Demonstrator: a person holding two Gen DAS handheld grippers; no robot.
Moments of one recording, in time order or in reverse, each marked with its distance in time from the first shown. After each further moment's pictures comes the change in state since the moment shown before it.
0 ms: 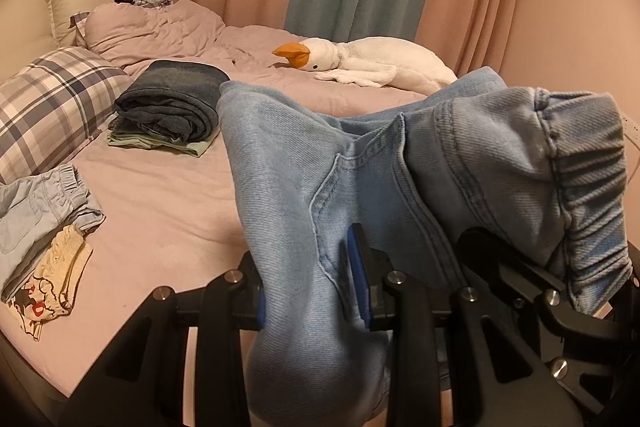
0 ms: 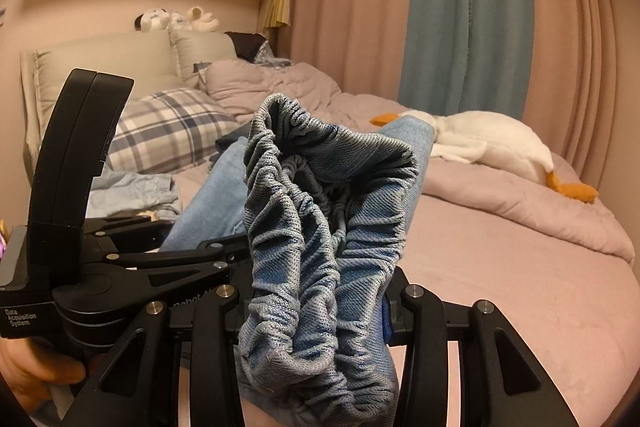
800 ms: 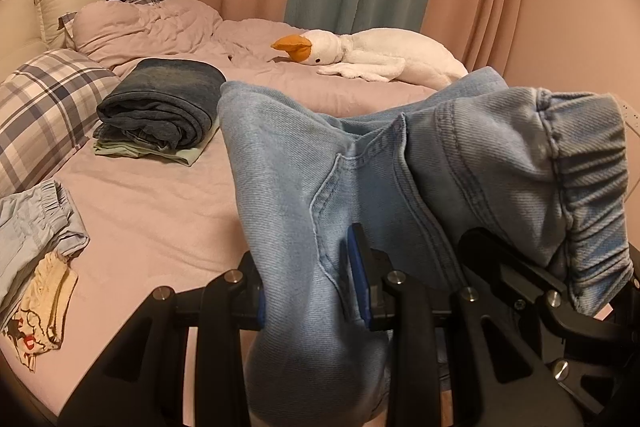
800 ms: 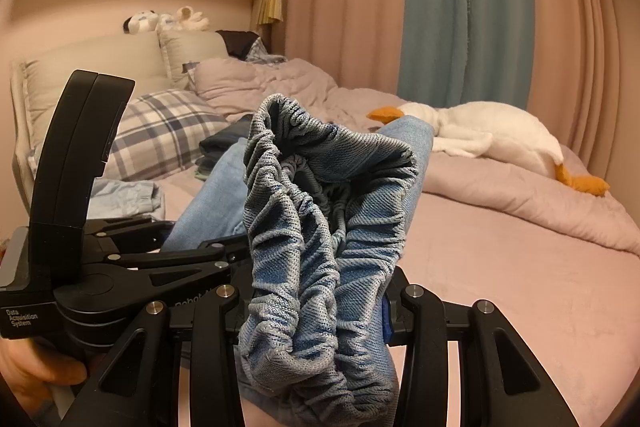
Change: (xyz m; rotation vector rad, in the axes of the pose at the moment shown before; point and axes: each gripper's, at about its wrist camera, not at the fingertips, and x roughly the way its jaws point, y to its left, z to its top) left arm 0.047 0.005 0.022 0.012 0.028 0.011; right arm 0.016 -0.002 -0.003 0.037 0.010 -0.001
